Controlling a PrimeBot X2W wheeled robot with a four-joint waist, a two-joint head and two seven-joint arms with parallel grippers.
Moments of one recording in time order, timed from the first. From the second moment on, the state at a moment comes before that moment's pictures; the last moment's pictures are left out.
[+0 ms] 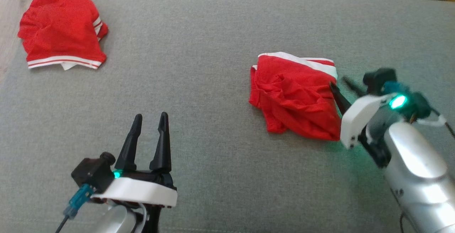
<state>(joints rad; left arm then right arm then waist) -0.16 0.35 -0.61 -0.04 -0.83 0.24 -0.24 -0.54 -0.28 0.42 0.68 0.31 0.12 0.11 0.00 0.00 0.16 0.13</state>
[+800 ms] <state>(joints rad) -0.16 0.35 -0.61 -0.04 -0.83 0.24 -0.24 -0.61 -0.32 0.95 0.59 0.59 0.12 0.10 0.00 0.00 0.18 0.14</state>
